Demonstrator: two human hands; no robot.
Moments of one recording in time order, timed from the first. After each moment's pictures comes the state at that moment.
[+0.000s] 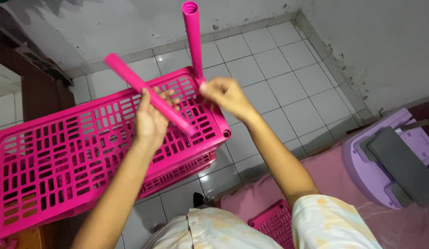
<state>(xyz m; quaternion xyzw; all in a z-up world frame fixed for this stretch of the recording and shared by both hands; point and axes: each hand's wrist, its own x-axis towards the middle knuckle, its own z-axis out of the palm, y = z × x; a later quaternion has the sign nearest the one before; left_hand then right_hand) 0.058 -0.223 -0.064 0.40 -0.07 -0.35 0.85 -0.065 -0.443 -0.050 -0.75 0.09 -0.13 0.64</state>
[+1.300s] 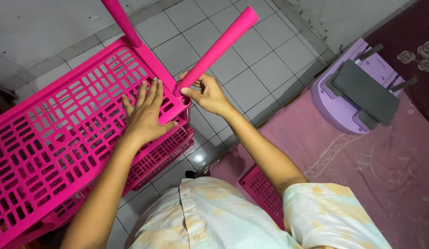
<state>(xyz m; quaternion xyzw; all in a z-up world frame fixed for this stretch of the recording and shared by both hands) -0.022 -0.243 -0.056 0.81 -0.55 -0.18 0.08 -0.165 -0.425 -0.119 -0.70 0.10 -0.26 0.66</state>
